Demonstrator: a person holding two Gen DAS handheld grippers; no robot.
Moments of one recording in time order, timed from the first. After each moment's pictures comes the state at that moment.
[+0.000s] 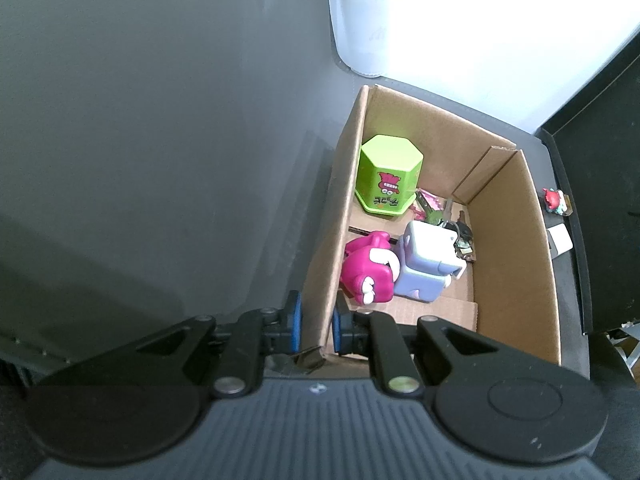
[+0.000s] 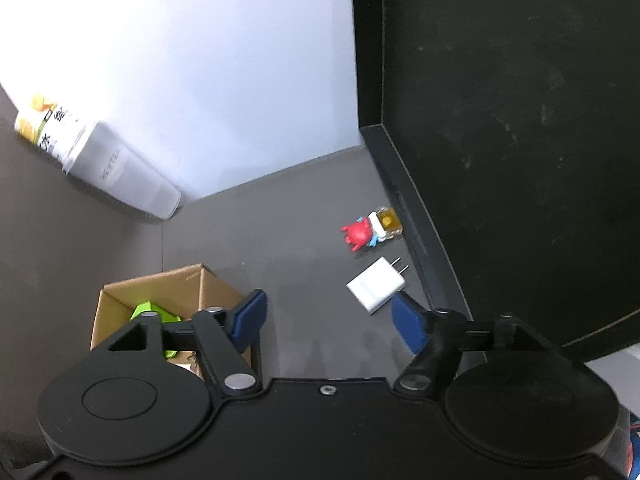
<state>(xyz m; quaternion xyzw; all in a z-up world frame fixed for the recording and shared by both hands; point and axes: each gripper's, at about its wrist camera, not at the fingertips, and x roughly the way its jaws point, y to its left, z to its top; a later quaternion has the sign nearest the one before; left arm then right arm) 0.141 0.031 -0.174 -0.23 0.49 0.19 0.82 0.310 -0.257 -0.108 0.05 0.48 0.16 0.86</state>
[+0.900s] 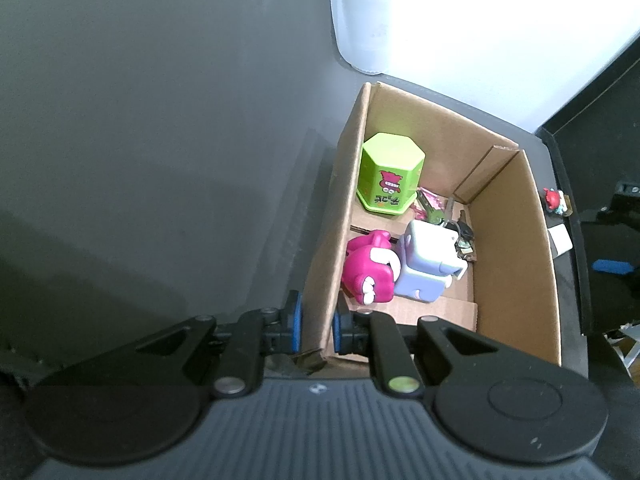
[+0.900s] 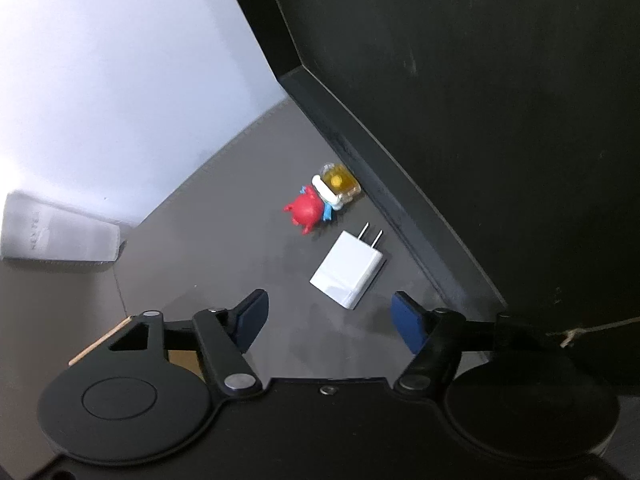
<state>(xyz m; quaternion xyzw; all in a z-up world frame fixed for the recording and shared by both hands) 0.142 0.034 -0.176 -0.24 0.49 0.19 0.82 0.353 -0.263 -0.188 0.17 0.56 0.07 0.81</state>
